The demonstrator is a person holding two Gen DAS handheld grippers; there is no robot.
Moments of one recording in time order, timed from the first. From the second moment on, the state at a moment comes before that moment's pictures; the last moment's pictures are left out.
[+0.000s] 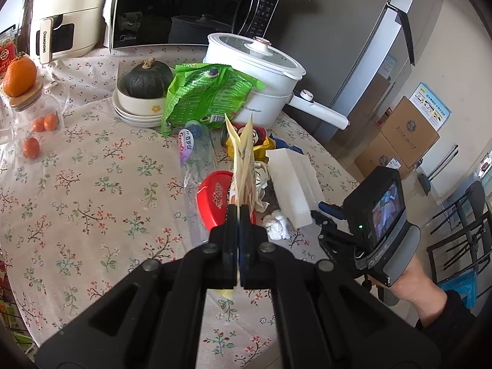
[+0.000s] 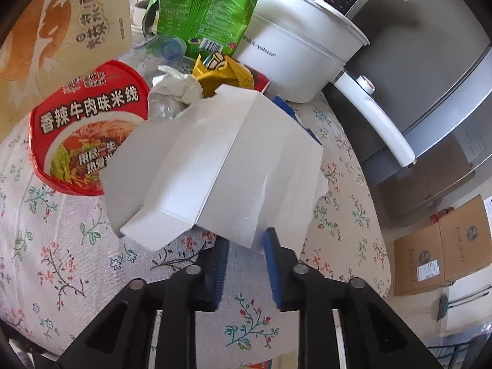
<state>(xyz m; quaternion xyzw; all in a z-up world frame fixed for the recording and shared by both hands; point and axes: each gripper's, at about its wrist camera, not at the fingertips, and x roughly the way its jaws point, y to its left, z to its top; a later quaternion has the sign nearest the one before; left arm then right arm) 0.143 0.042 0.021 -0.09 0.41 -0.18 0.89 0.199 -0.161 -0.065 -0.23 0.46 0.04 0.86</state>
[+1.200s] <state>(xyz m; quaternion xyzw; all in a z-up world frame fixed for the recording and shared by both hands) 0.101 -0.068 0.029 -0.07 0.41 -0.32 0.85 0.060 -0.324 0.047 0.05 0.43 0.00 0.90</state>
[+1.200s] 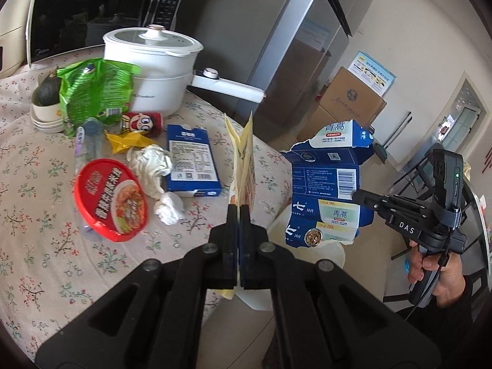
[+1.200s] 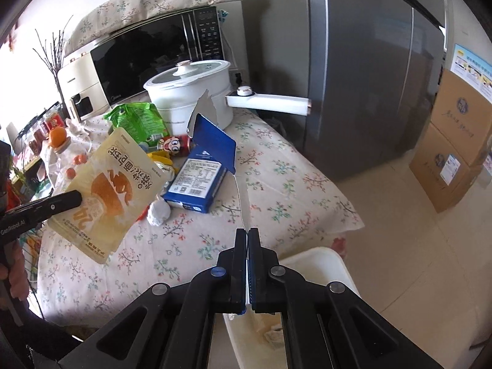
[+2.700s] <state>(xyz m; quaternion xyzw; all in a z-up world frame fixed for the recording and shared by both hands) 0.059 -0.214 -0.046 0.07 0.43 -0.38 0.82 0.006 -0.419 -0.009 0.10 0.52 -0.11 0.84</state>
